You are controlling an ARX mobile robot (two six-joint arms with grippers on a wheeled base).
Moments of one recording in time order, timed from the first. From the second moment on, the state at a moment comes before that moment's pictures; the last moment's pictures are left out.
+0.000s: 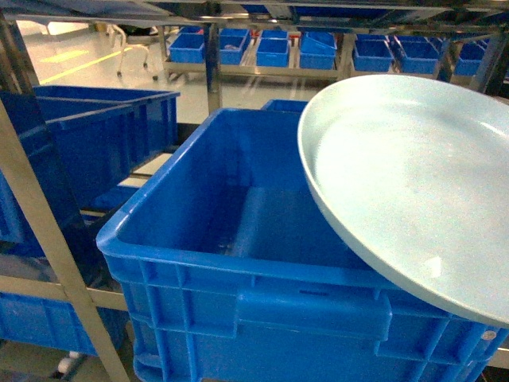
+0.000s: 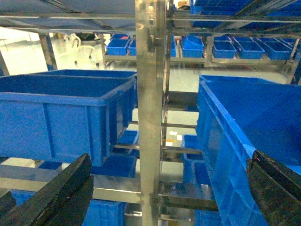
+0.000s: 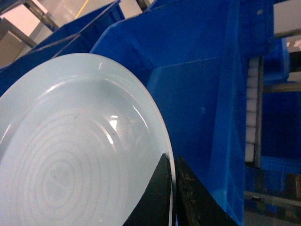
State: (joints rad) left arm 0.00 0.01 0.01 0.00 0.00 0.00; right arm 0.06 1.16 0.50 0.25 -0.33 0.41
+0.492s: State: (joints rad) left arm 0.00 0.01 0.01 0.00 0.00 0.00; right arm 0.07 1.49 0.67 0.31 -0.24 0.44
